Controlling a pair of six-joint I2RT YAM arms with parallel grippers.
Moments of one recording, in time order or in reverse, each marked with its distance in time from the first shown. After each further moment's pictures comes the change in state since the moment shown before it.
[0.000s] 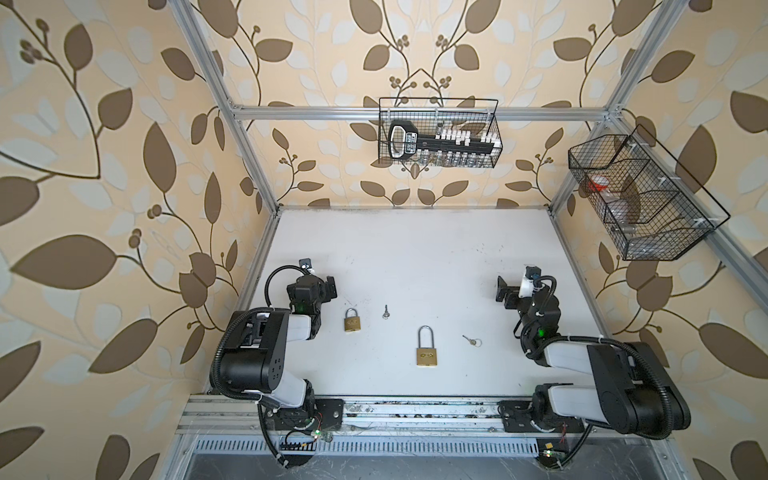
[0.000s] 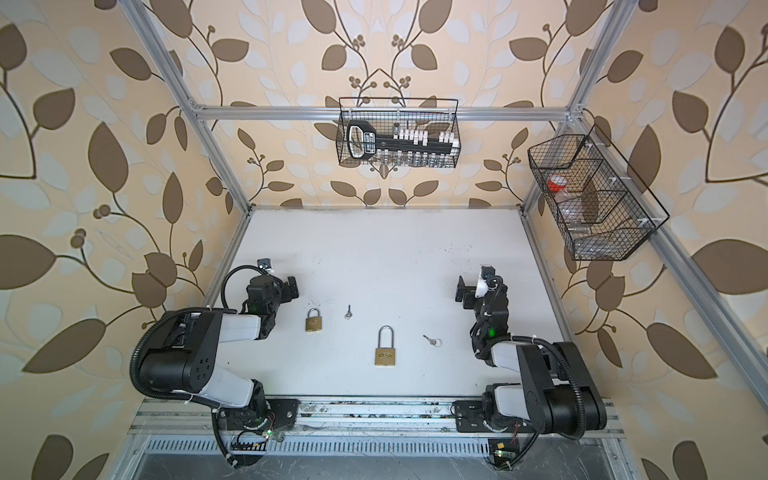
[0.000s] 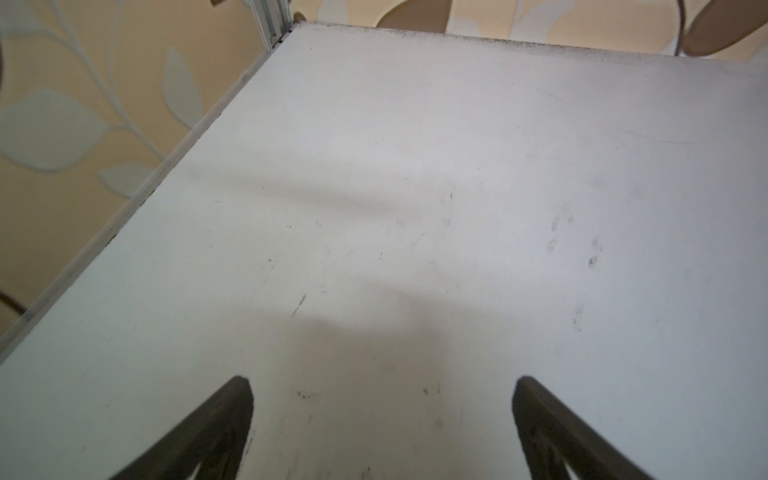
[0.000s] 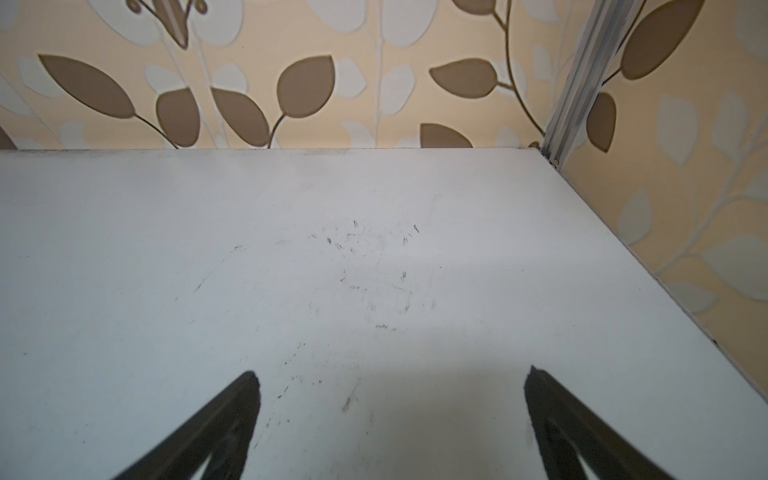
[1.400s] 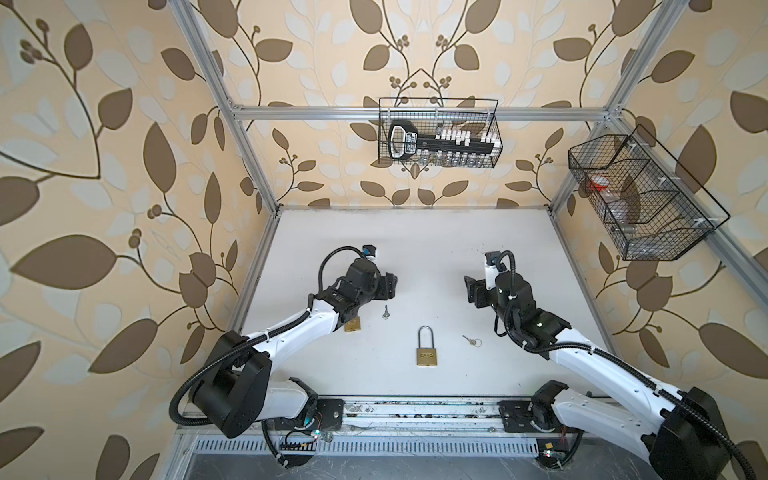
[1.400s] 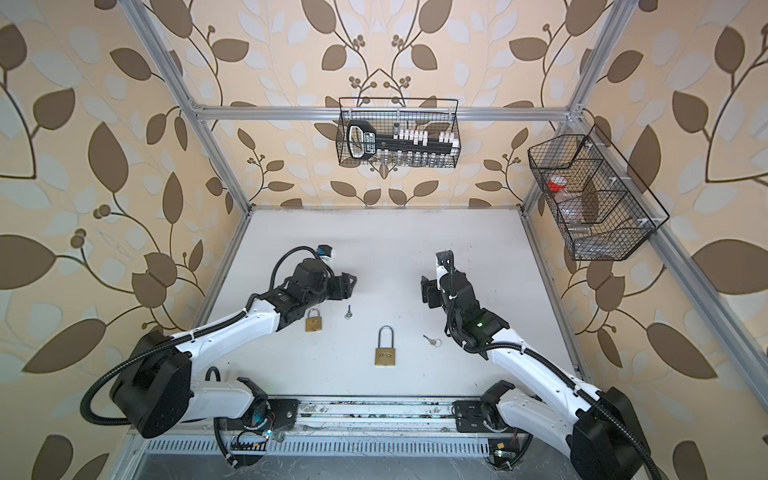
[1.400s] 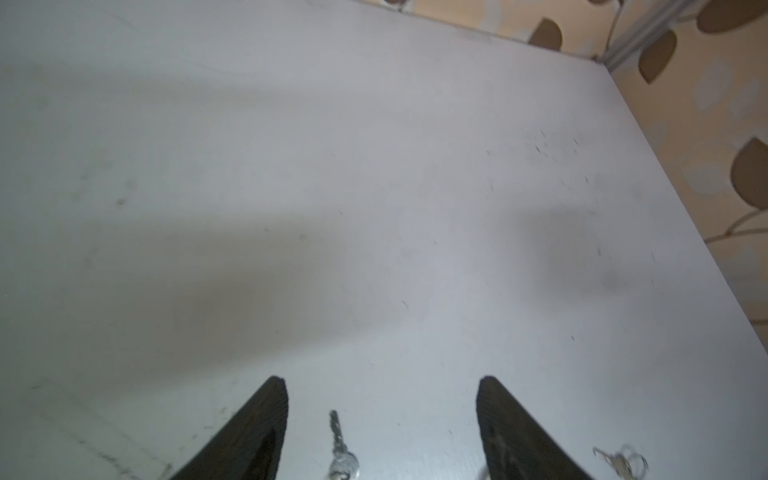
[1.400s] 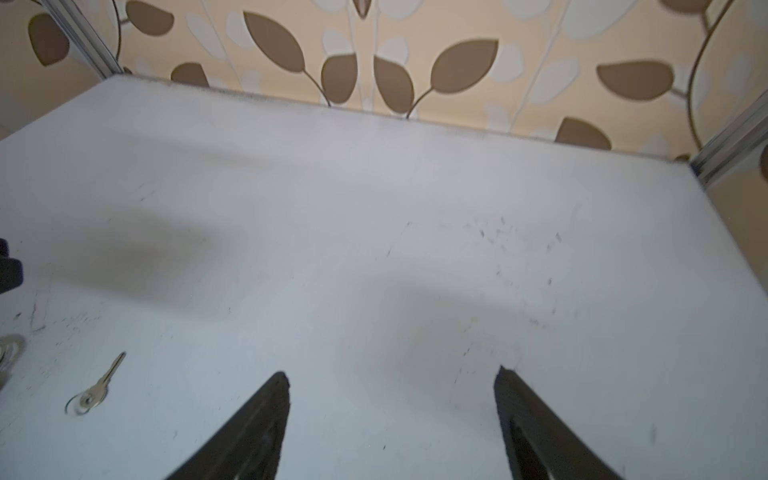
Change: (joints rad) left arm -0.584 -0.179 0.354 -0.650 0.238 -0.349; right arm 0.507 -0.314 0.410 -1.033 0.195 0.178
